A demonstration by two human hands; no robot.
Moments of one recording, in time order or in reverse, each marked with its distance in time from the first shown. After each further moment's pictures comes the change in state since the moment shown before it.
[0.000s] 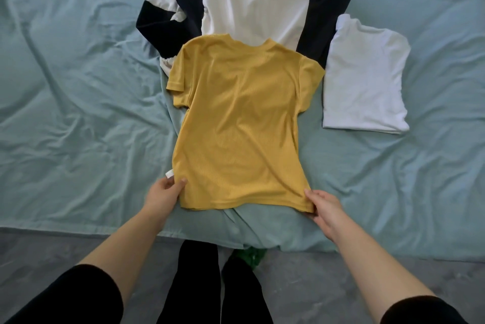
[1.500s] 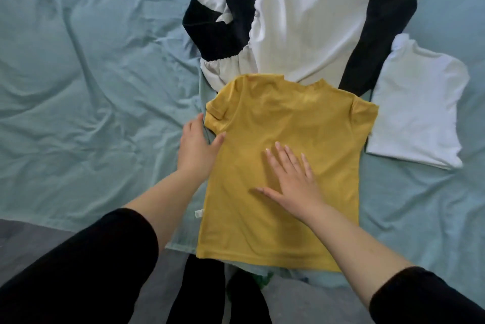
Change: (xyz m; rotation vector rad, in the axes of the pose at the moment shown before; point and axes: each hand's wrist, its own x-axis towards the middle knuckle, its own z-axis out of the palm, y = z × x) left_hand 0.056 0.091 0.004 0.362 0.214 0.475; right_hand -0.007 -0.050 0.145 -1.681 -0.122 -1.039
